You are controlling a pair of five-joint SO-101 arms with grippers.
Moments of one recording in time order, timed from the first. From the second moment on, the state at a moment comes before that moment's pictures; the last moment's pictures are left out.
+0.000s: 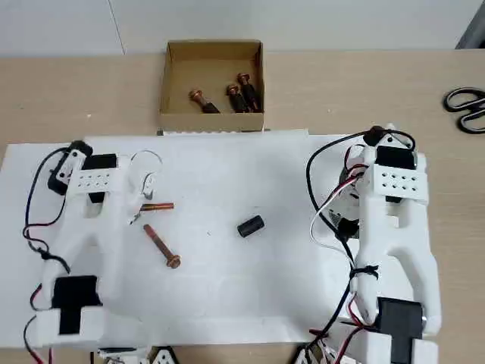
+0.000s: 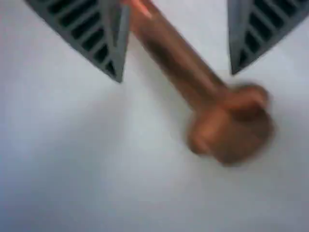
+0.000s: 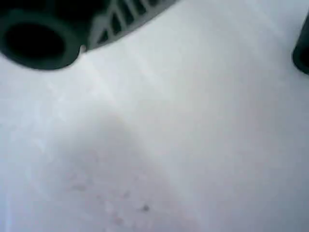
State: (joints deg) left arm -9.8 2.4 27.0 68.2 65.4; right arm 5.1 -9.3 20.6 87.6 -24.7
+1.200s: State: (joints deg) left arm -10.9 9.2 -9.9 90.2 50.4; right arm -2.9 -30.2 20.5 93.1 -20.7
